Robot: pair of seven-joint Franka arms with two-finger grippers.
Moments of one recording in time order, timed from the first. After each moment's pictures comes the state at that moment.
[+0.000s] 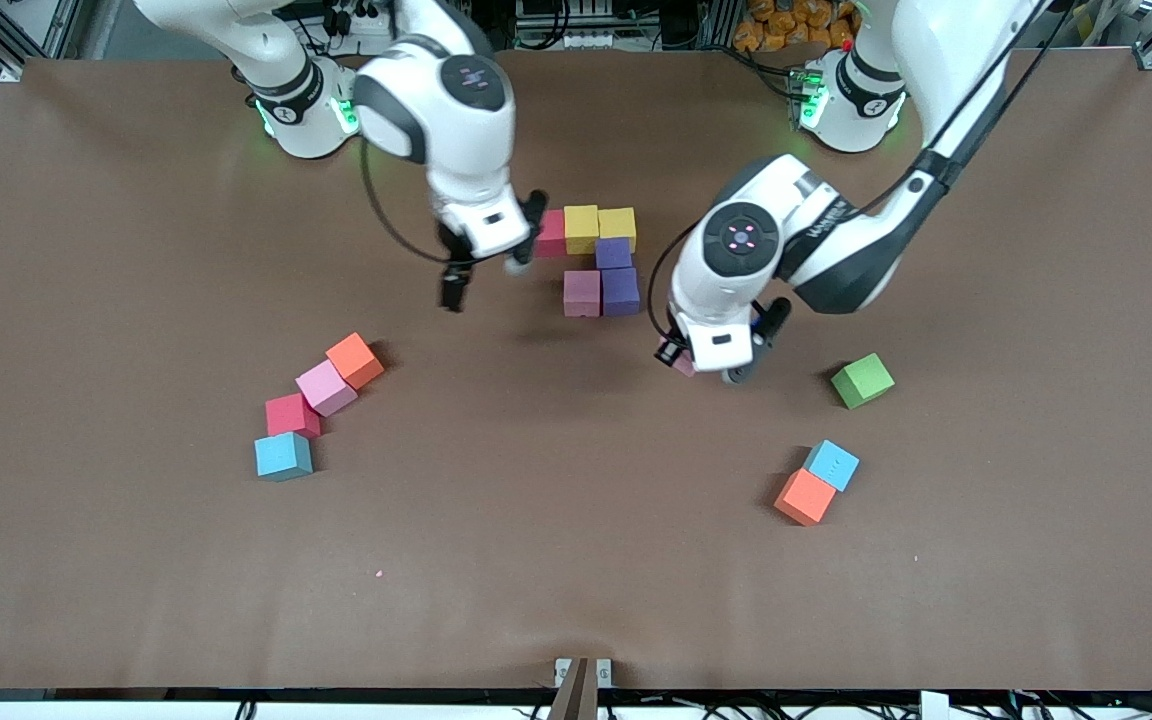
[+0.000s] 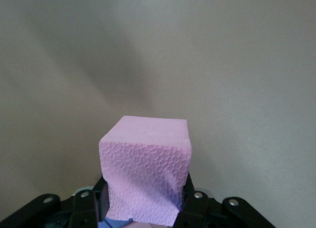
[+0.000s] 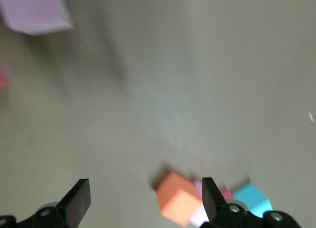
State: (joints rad) left arm -0.04 0.54 -0.71 -1.67 0.26 2.00 -1.83; right arm 0.26 0.14 0.44 -2.04 -0.40 2.10 -0.36
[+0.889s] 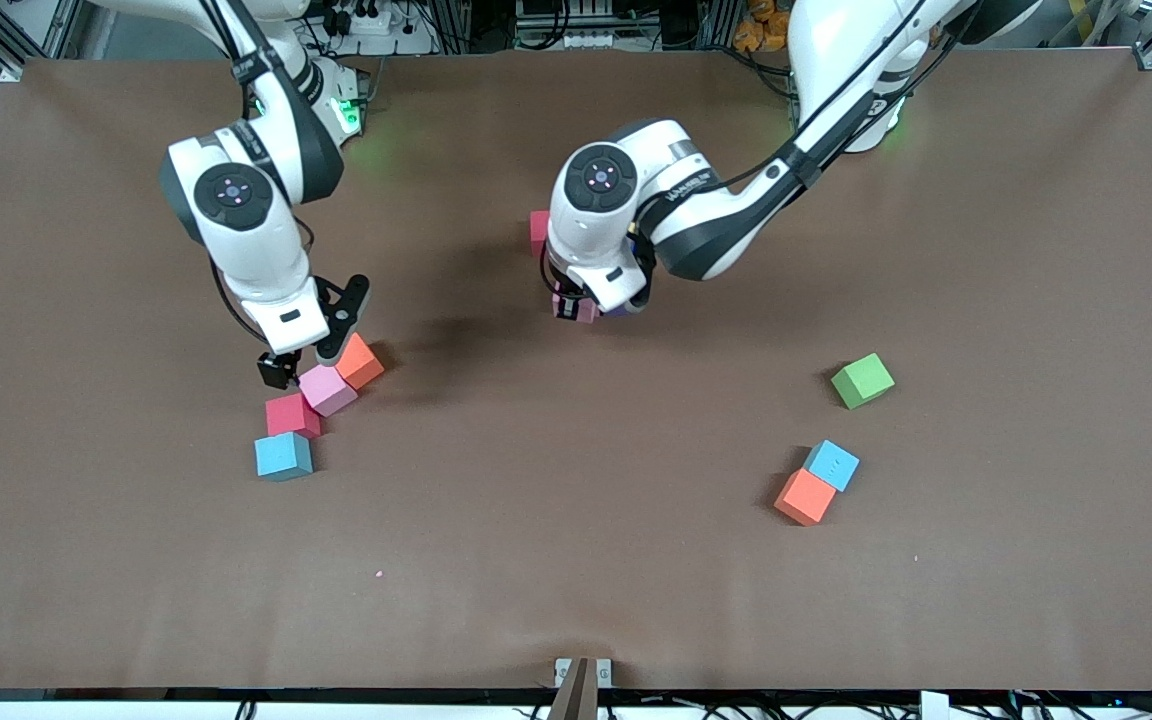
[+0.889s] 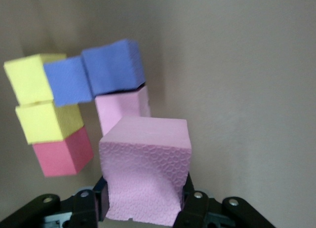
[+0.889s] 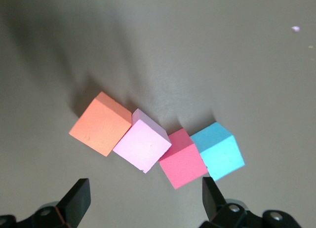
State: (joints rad) left arm -0.32 0.66 -0.69 -1.55 0.24 2.10 -2.51; right arm -0.15 0.13 0.44 -2.21 -0.38 2.35 -0.83
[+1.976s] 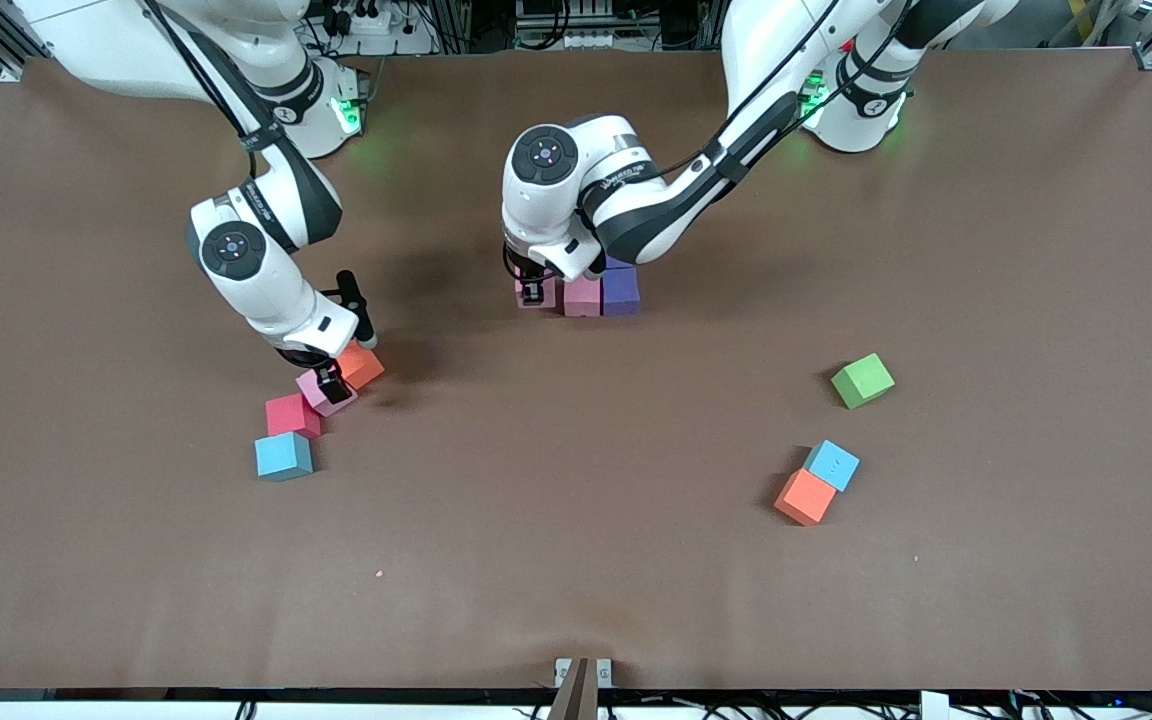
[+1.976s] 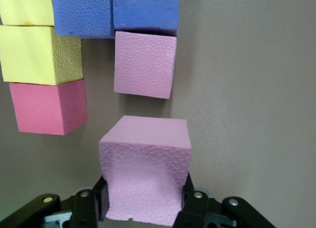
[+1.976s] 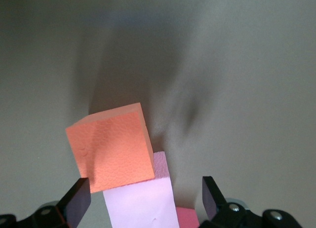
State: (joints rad) left arm -0.52 0.71 -0.55 -1.54 0.24 2.25 -2.75; right arm -0.20 0.31 0.45 -2.27 -0.37 2.60 -1.48
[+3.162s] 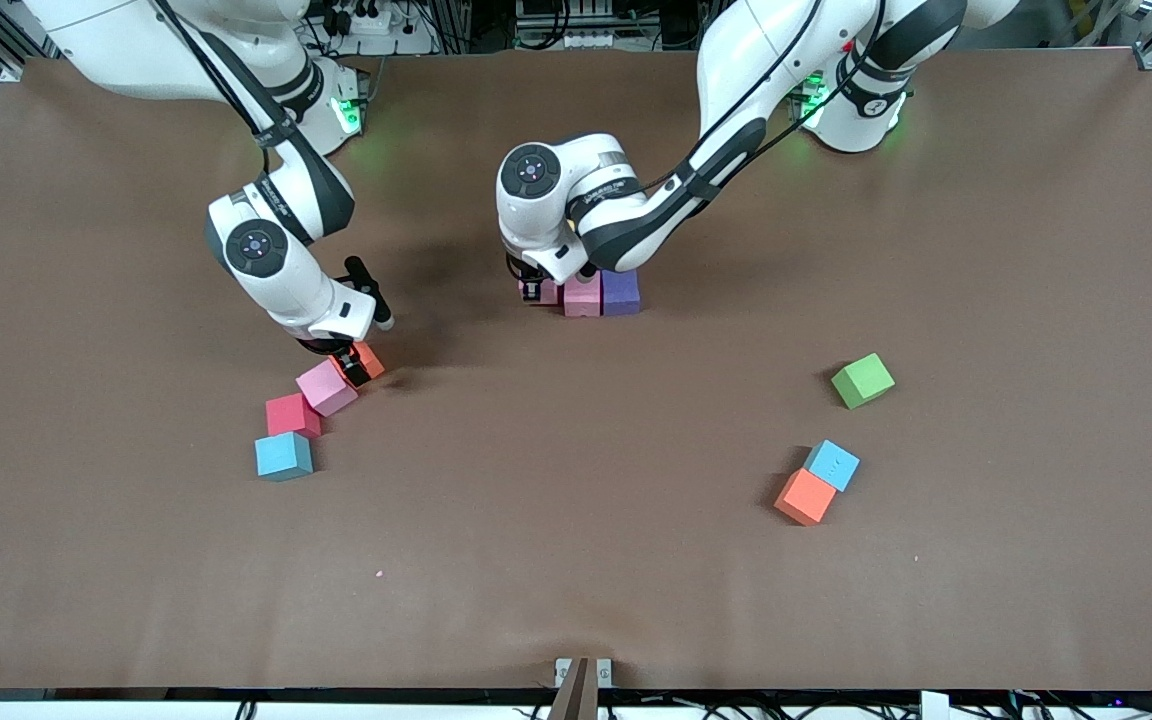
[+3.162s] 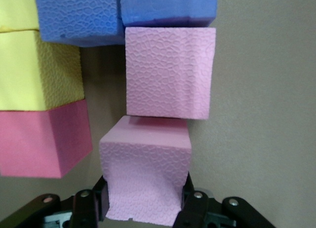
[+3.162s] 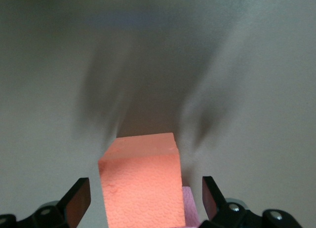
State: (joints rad) left arm -0.56 0.80 -0.54 -1.56 0.32 2.28 -2.75; right arm -0.19 0.32 0.47 -2.32 -0.37 2.59 -1.56
